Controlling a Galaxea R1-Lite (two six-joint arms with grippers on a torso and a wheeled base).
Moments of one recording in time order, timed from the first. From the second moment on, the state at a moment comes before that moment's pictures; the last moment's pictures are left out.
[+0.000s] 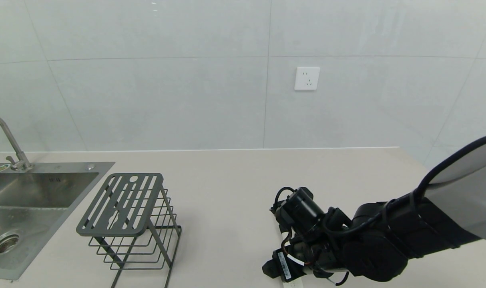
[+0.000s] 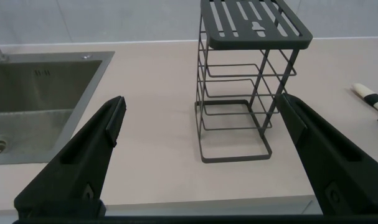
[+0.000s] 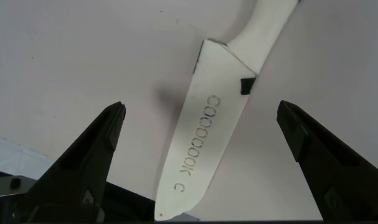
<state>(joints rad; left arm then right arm) 0.00 0.00 0.00 0.01 -0.04 0.01 0.83 2.07 -0.90 -0.05 -0.07 0.45</state>
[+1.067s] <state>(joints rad) 0.00 0.00 0.00 0.01 -0.04 0.00 0.80 2.13 -0.89 -0.09 -0.01 0.45</state>
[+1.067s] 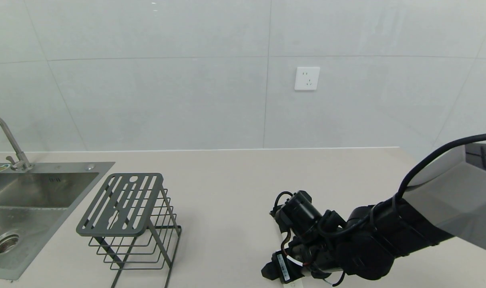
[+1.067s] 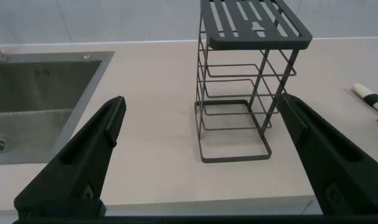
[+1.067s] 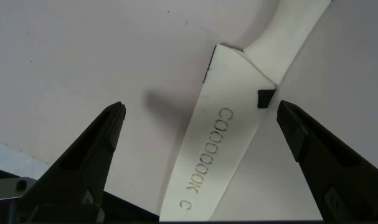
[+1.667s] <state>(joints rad) 0.00 0.00 0.00 0.01 -0.04 0.00 0.79 2.13 -0.88 -0.08 0.02 0.47</state>
